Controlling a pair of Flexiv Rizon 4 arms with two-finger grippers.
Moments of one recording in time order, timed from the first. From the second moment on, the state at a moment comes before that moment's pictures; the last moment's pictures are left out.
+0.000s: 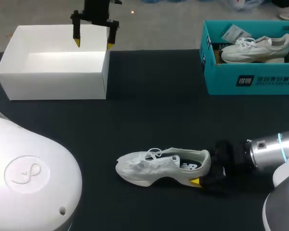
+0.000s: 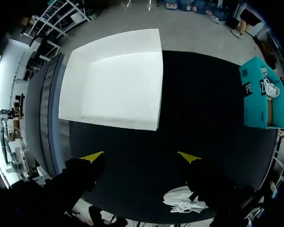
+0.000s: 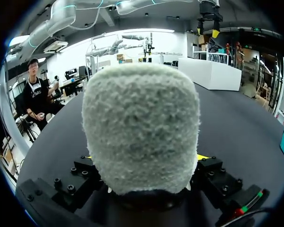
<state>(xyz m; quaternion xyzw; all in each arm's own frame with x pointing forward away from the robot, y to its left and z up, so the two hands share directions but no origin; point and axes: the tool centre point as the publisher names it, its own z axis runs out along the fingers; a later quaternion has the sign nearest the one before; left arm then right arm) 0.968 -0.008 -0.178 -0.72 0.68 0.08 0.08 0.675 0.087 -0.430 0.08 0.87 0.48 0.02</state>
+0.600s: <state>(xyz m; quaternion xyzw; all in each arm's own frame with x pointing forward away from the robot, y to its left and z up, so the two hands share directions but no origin) 0.927 -0.069 -0.192 -0.64 0.76 0.05 0.10 0.675 0.087 -0.430 0.08 0.87 0.48 0.02</state>
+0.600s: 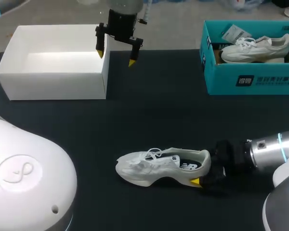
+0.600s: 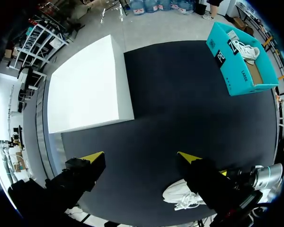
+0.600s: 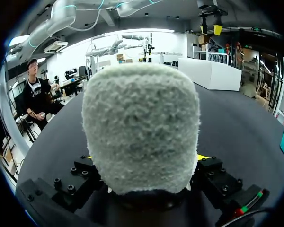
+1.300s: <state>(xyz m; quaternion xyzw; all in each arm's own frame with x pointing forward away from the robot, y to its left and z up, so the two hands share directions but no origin) 0.867 -0.094 -0.195 -0.63 0.77 0.03 0.07 0.675 0.087 -0.430 0.08 0.87 0.48 0.02</state>
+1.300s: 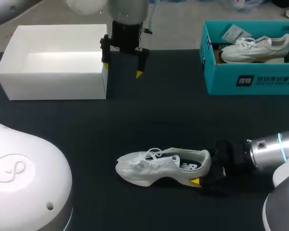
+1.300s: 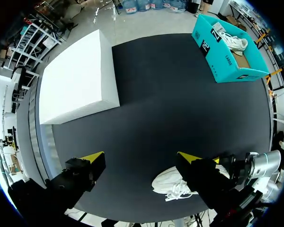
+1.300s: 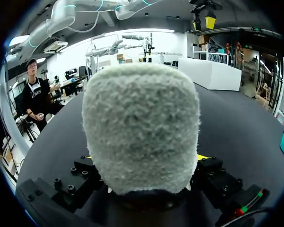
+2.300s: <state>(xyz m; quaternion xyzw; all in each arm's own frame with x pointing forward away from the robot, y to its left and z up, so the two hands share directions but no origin) 0.737 -0.153 -0.255 -0.67 0.74 -0.04 0.06 0.675 0.087 -0.430 0.08 0.87 0.48 0.02</state>
